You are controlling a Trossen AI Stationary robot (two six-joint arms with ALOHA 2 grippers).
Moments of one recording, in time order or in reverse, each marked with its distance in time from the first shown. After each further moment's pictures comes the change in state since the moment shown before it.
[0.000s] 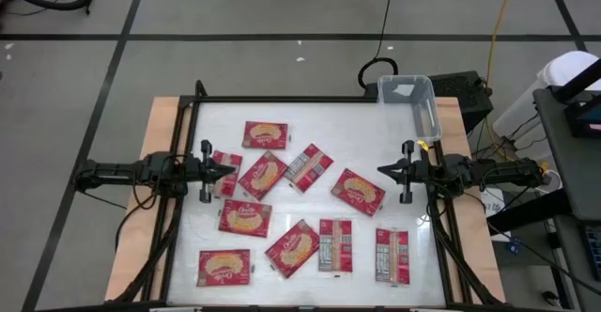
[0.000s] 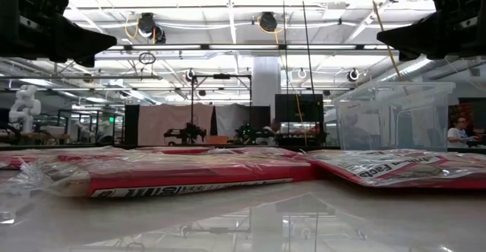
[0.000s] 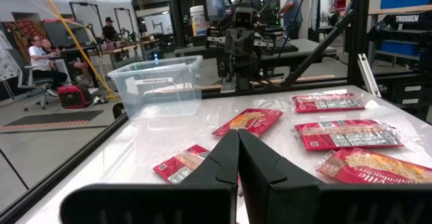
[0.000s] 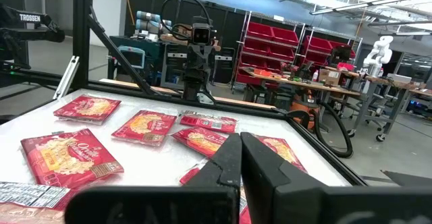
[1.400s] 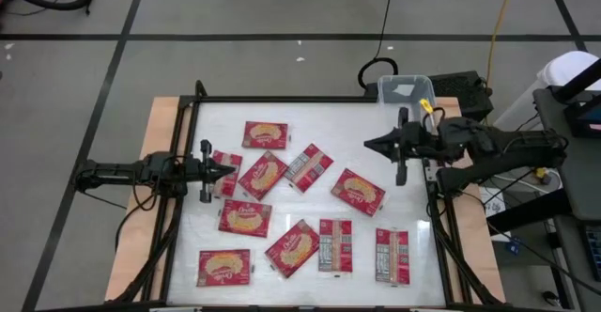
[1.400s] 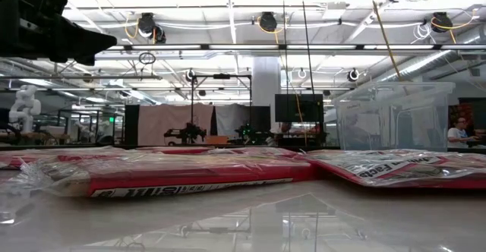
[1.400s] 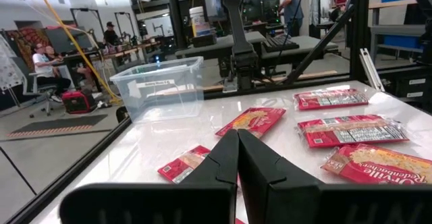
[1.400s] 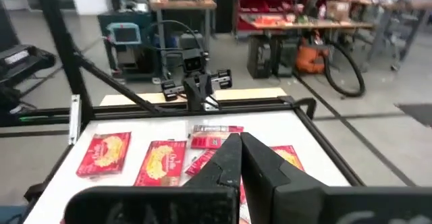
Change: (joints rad) left arm 0.000 0.000 0.000 0.001 0.000 0.045; right arm 0.000 0.833 1.005 -0.454 0.062 0.258
